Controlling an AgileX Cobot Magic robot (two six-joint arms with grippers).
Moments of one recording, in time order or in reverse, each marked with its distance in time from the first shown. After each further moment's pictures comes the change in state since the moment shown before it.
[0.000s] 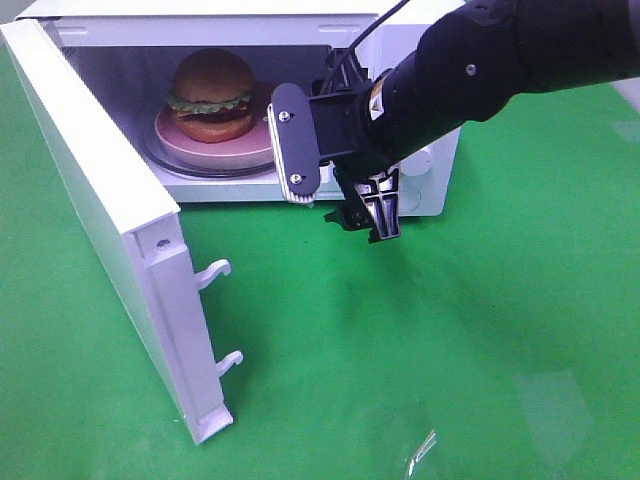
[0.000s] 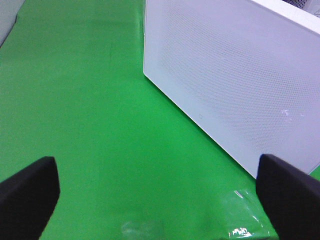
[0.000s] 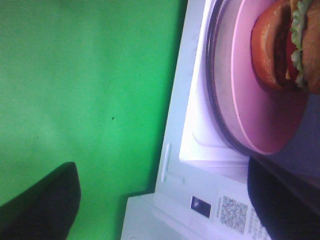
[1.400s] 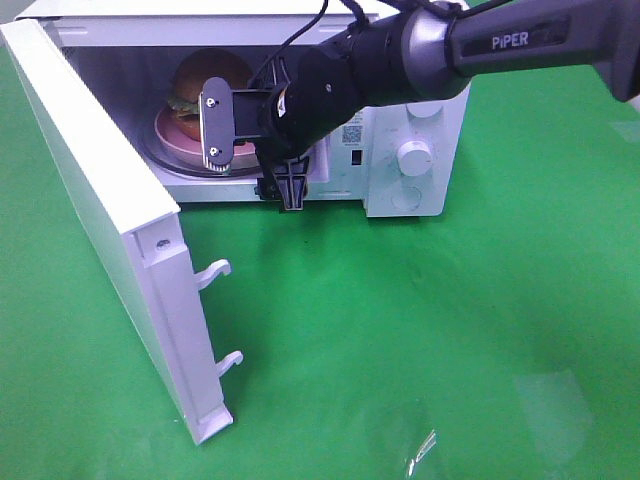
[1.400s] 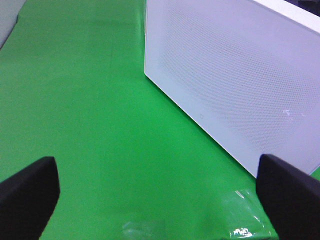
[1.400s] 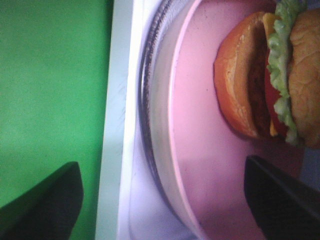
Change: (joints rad) left arm 0.000 0.000 0.000 0.003 0.000 0.000; right arm 0.003 0.431 -0.504 0.001 0.011 0.103
